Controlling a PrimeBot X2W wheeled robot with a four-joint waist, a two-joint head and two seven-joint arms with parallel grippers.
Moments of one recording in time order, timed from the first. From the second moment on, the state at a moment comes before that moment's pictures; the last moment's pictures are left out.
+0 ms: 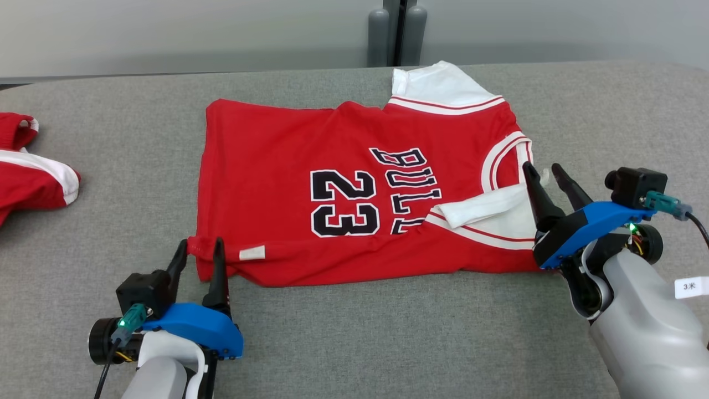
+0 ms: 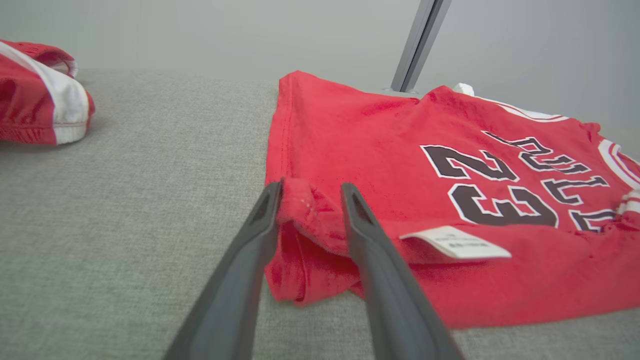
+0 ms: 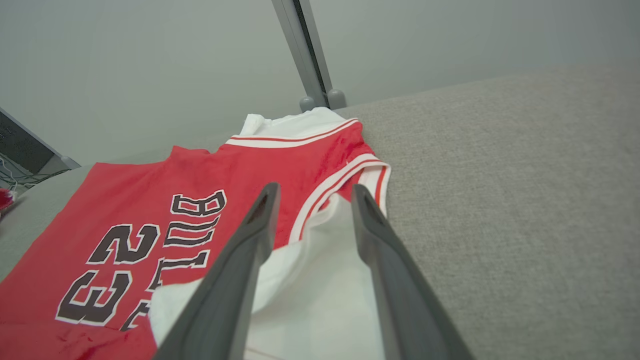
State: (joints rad) left arm -0.24 0.20 -0.27 0.43 -0.42 0.05 -0.17; right arm -0.66 -0.22 0.30 0.83 0.65 0.13 -0.17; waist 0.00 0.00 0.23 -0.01
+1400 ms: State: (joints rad) left arm -0.29 0.17 -0.29 0.71 -0.46 -0.03 -0.25; right arm -0.51 -0.31 0.50 0.90 0.77 0.13 -0.26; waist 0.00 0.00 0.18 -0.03
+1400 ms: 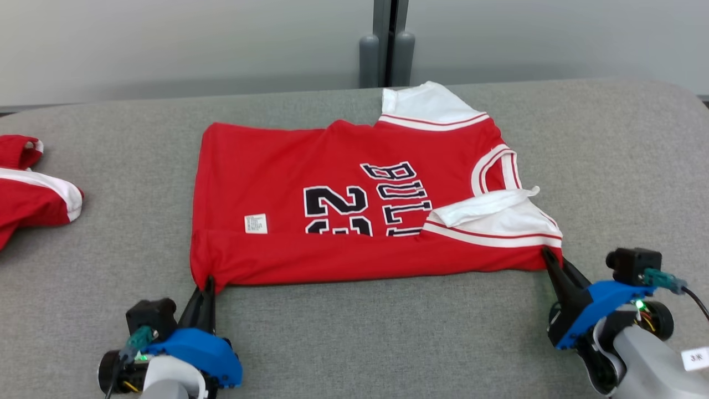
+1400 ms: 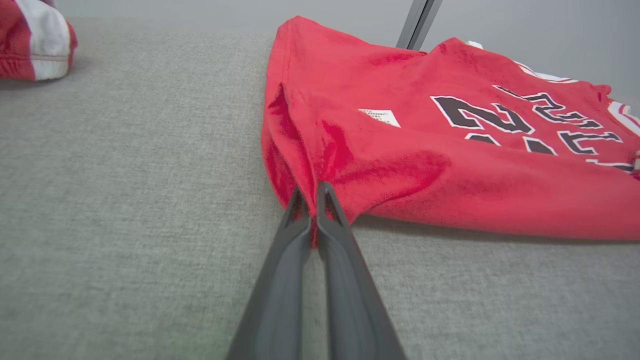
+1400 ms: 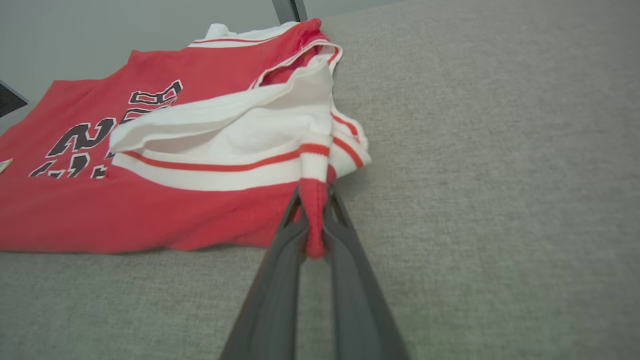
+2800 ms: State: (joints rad) left arm 0.05 0.18 -0.17 0.15 -0.33 0.12 -0.26; right arm -0.06 -0.18 0.10 0.28 0.43 0.13 -0.25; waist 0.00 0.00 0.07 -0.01
